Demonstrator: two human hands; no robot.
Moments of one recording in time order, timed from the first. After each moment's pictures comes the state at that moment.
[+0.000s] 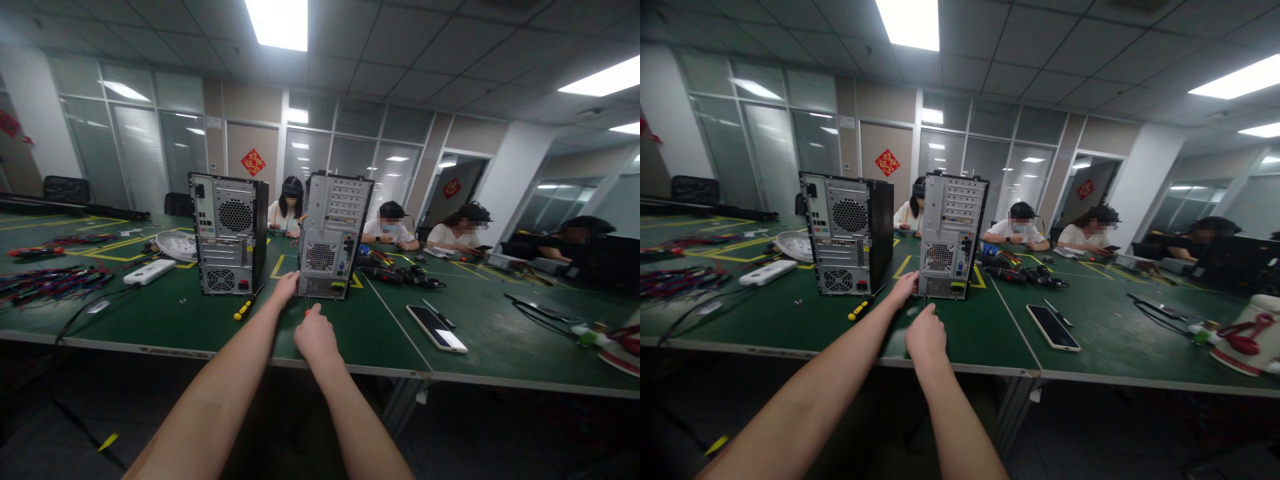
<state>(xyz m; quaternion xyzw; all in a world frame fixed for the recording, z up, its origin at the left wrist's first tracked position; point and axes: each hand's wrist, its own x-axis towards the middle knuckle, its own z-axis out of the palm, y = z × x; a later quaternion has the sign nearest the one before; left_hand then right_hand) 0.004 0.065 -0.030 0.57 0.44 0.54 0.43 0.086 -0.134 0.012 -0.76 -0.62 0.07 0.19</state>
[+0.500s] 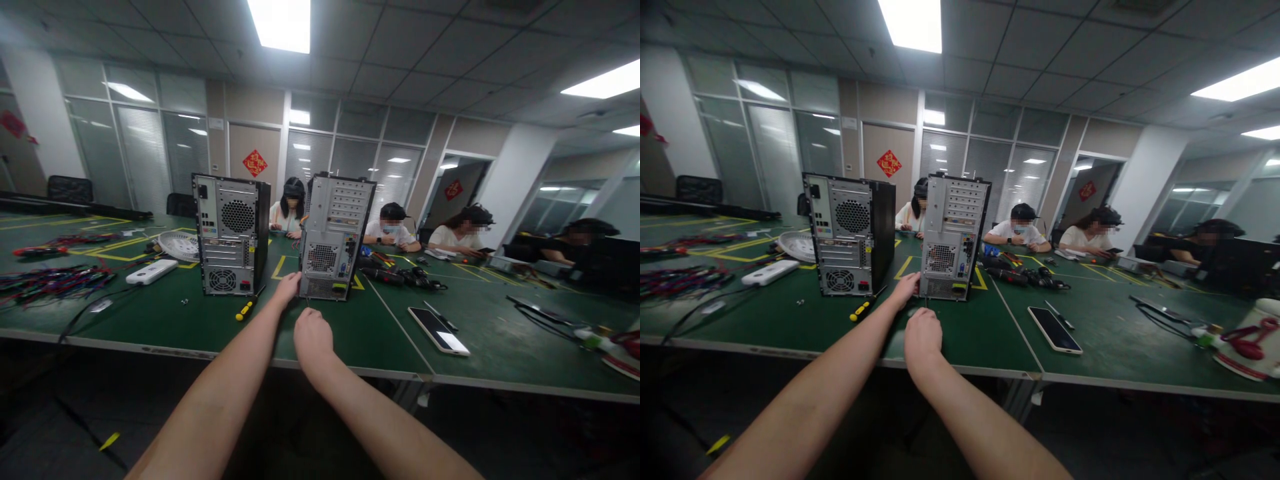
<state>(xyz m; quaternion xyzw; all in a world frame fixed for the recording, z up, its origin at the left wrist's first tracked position) 0.005 0.063 -0.028 0.55 0.44 0.54 0.46 0.071 -0.137 0.013 -0.71 -0.69 -0.12 0.04</state>
